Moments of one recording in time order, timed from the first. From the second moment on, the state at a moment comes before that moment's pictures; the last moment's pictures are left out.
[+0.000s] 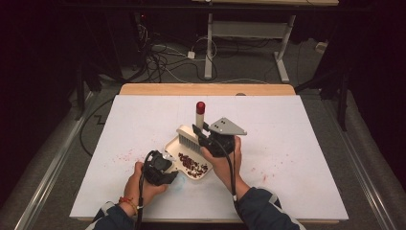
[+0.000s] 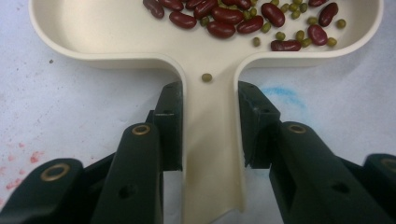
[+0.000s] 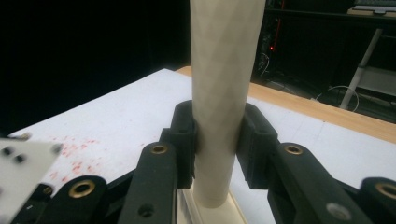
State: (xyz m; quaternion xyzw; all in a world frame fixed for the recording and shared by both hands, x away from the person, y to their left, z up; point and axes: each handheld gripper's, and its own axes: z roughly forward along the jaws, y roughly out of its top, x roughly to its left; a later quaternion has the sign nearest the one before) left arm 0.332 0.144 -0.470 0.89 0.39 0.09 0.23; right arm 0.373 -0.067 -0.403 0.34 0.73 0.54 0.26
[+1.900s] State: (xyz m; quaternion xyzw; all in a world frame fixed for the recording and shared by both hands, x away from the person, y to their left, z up) left arm 0.318 0.159 -0.468 0.91 0.35 0.08 0.21; right arm 0.368 -0.210 -0.381 0.36 0.71 0.52 0.32
